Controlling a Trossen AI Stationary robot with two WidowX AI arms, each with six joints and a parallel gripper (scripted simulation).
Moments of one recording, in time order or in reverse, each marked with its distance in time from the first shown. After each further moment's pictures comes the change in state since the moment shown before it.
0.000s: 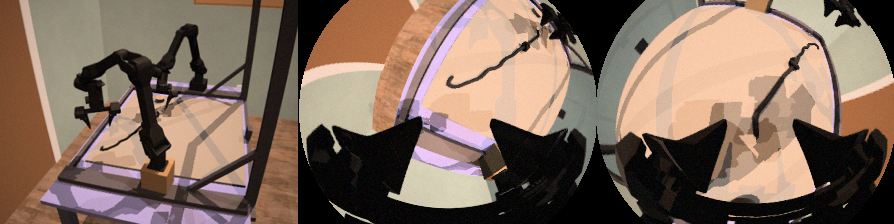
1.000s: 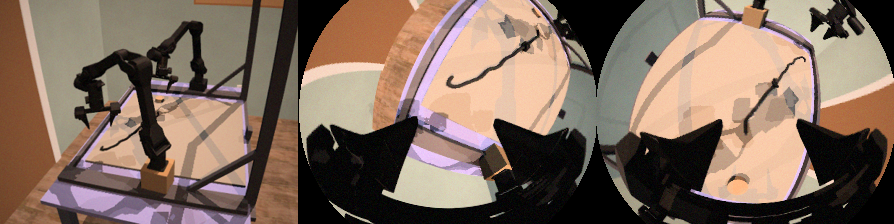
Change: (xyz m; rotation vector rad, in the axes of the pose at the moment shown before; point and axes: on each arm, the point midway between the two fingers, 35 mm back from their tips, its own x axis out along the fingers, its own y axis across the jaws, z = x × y) left arm 0.000 0.000 0.000 0.000 0.000 0.000; right arm -0.075 -0.020 0.050 -0.004 -0.007 -0.008
